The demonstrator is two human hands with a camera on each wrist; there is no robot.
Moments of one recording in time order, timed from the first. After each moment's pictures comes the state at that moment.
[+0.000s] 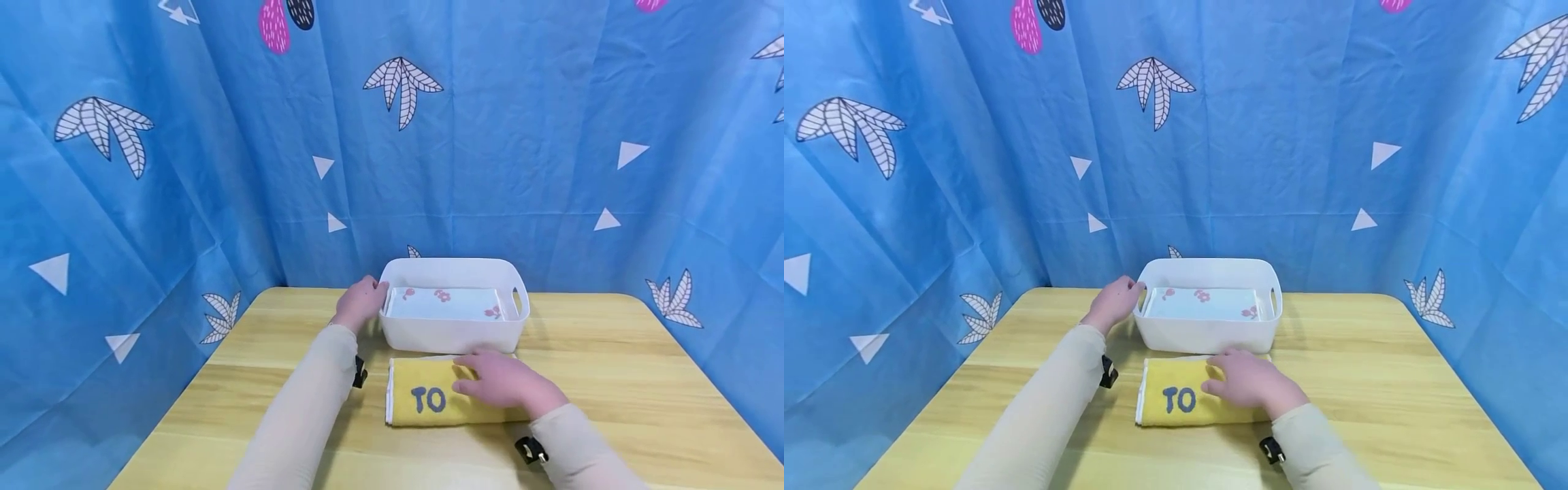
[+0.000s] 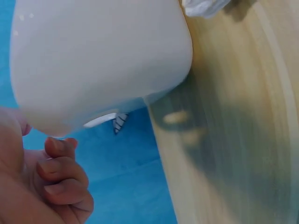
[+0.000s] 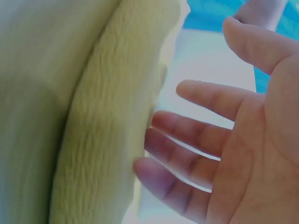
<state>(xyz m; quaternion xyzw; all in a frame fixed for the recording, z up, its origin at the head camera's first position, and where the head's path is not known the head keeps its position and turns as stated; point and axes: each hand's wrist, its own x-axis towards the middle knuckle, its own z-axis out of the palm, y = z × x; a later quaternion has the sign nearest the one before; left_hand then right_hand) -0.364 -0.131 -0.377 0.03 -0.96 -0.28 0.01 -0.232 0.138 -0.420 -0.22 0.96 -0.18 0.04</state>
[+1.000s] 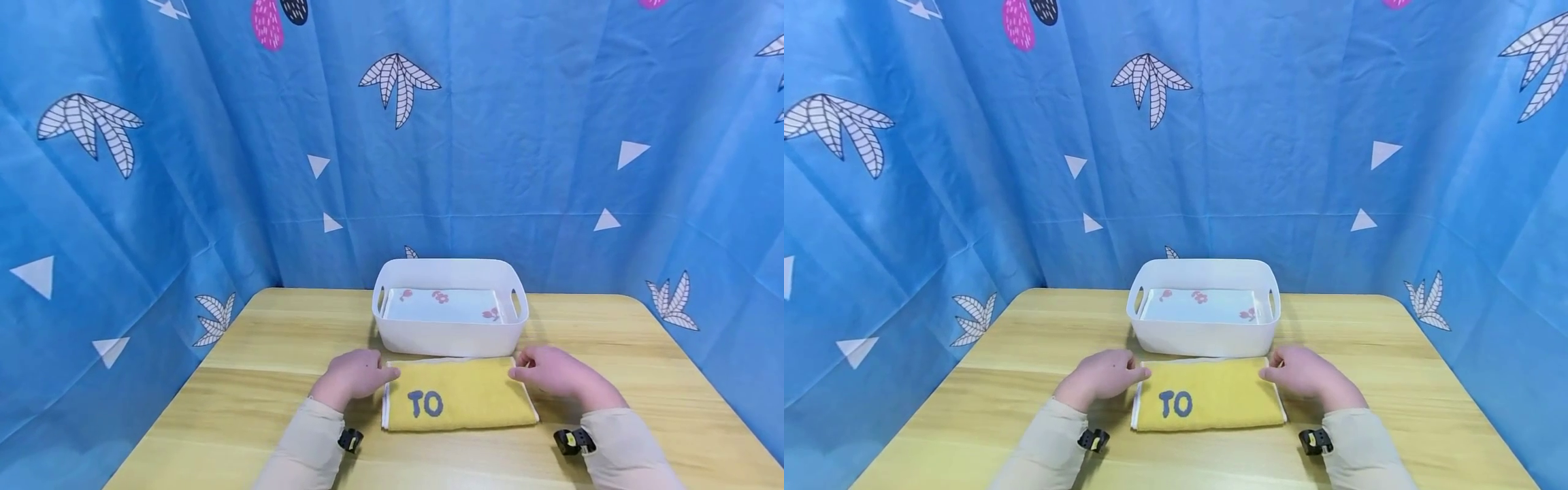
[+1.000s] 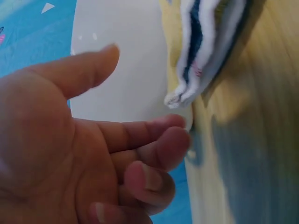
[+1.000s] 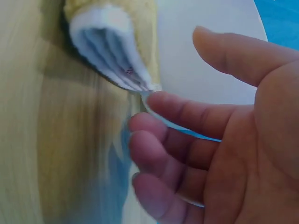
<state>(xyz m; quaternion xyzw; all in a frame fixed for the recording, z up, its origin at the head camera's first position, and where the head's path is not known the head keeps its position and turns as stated) -0.260 -0.136 -0.414 -0.13 -0.98 -0.14 -0.09 -0.254 0.231 -0.434 -0.13 0.95 -0.28 0.07</state>
